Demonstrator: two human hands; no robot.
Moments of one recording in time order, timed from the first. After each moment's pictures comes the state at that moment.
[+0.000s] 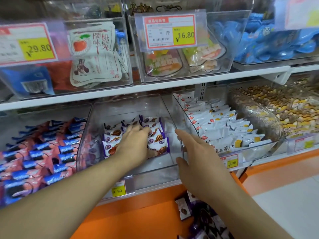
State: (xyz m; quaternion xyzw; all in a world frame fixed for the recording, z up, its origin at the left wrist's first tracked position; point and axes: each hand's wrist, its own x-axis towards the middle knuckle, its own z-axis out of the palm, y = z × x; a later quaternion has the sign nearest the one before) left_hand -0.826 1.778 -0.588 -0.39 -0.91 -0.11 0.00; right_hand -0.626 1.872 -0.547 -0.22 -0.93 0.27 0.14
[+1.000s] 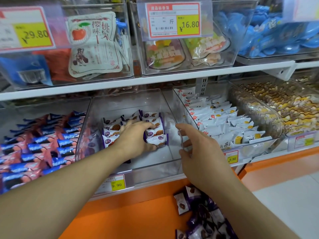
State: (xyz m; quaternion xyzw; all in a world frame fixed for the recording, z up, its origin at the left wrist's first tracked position) left_hand -0.840 1.776 -0.594 -0.41 -0.89 -0.18 -0.04; right_hand -0.629 1.881 -0.557 -0.23 -0.91 0.30 0.18
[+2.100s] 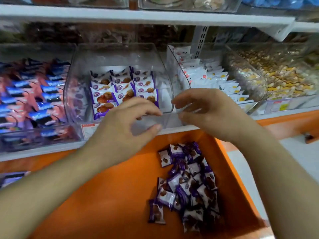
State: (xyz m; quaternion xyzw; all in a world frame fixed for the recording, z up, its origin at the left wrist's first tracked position) left_hand -0.721 1.703 -0.598 -0.50 -0.77 -0.40 -0.03; right_hand -0.585 1.902 -0.523 -0.15 -0.91 0.38 0.09
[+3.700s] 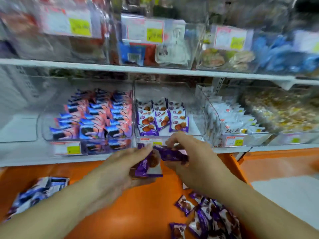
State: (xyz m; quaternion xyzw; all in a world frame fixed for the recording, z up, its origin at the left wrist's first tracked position) left_hand -0.698 1.562 -0.536 -0.12 -0.65 -0.64 -0.38; right_hand -0.584 1.735 -0.515 -0.09 -0.95 0.30 0.08
